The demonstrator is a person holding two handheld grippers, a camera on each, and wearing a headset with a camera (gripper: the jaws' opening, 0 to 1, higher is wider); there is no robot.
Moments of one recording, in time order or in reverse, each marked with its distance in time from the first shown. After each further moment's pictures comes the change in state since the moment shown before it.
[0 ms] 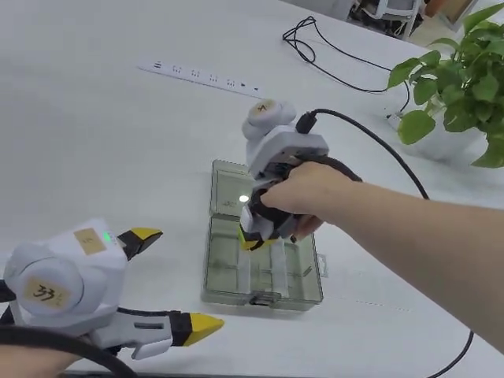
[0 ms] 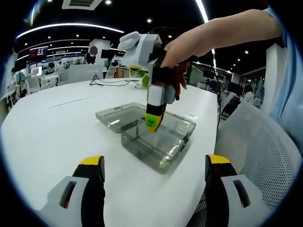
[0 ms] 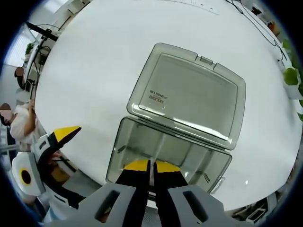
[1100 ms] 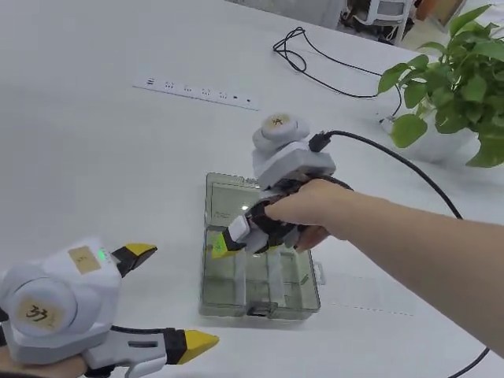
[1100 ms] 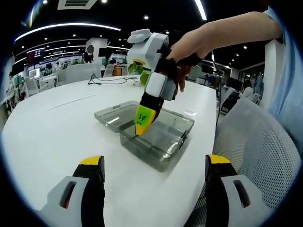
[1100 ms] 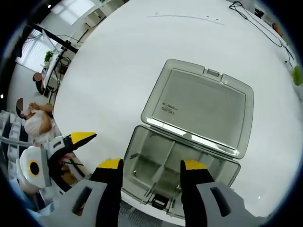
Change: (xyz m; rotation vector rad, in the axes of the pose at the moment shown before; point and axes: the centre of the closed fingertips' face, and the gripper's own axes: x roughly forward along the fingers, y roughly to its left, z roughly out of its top) left arm -0.001 -0.002 0.001 0.031 0.039 -0.005; right arm -0.007 0.012 0.018 -0.022 -0.189 0.189
